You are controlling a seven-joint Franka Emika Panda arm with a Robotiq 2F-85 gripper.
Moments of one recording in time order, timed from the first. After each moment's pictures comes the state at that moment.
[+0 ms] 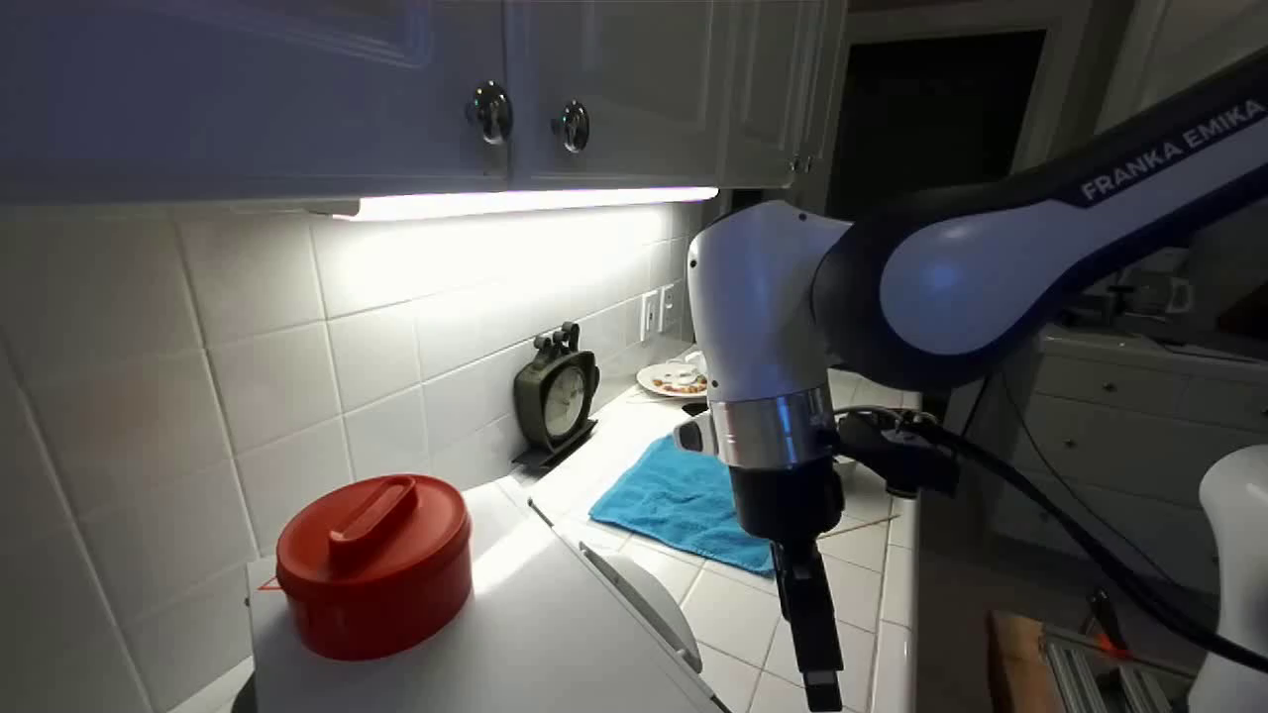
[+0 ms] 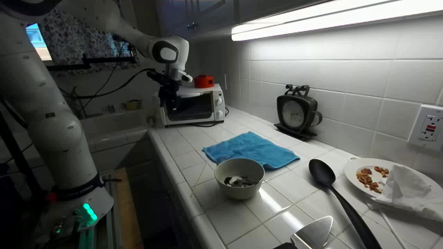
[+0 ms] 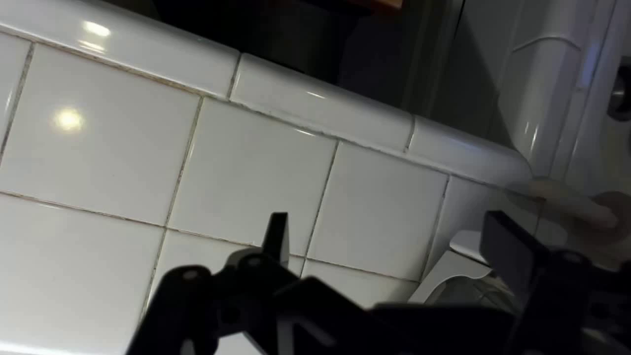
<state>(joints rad) 0.23 -0.15 0.12 -2.27 0.27 1.88 -0.04</state>
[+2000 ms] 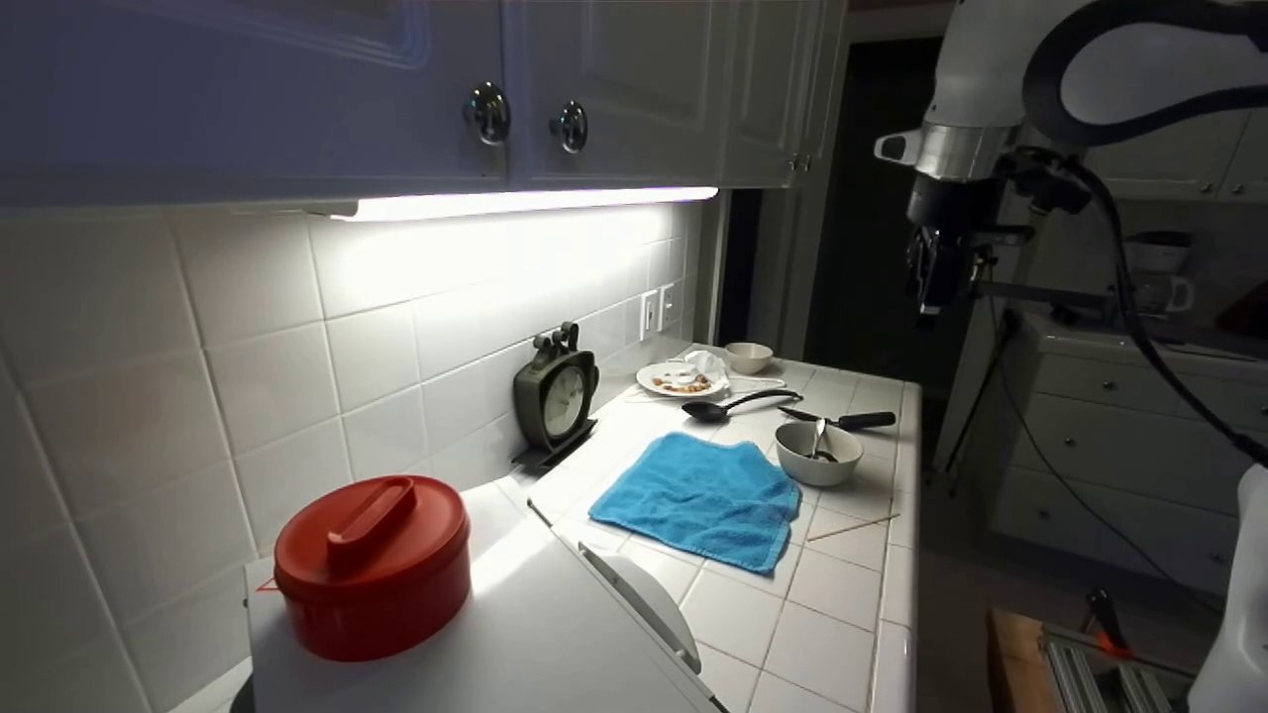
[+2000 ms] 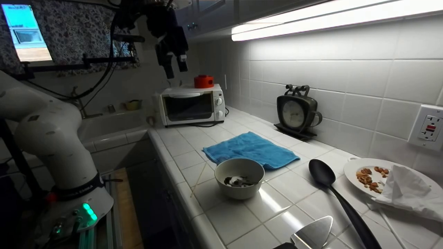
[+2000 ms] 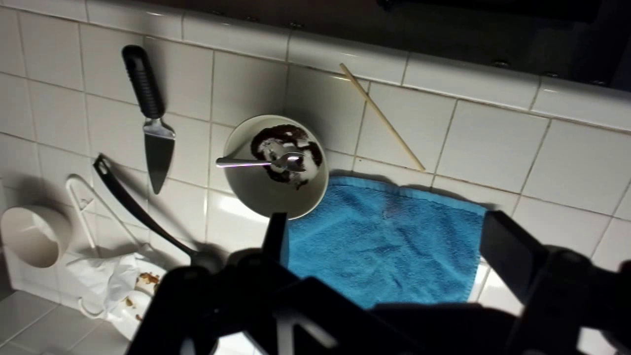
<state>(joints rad) -0.10 -0.69 -0.17 -2.27 -0.37 1.70 -0.31</state>
